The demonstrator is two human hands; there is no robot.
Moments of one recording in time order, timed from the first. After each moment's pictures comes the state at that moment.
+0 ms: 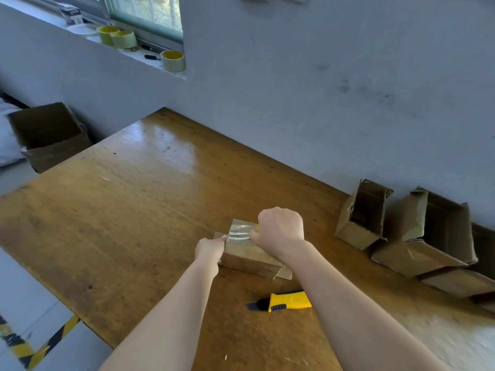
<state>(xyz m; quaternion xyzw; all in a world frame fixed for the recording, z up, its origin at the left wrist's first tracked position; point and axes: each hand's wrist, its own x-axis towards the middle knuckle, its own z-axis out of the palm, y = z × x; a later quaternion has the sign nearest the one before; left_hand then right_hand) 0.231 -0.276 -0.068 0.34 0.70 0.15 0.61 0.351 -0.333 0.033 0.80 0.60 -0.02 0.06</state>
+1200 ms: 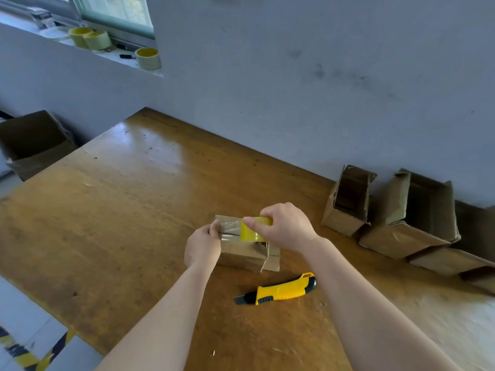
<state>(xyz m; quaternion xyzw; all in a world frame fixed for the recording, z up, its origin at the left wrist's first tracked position) 0.253 -0.292 -0.069 0.62 0.66 0.16 0.39 0.405 -0.372 0.035 0.77 0.59 -0.19 -0.14</state>
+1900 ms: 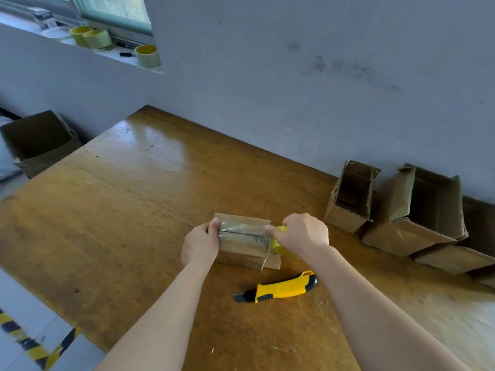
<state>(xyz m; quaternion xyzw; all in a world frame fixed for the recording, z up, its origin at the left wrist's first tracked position) 0.248 -0.294 -0.069 0.67 0.64 0.16 0.34 0.435 -0.385 -0.009 0.86 0.50 -0.12 -0.01</state>
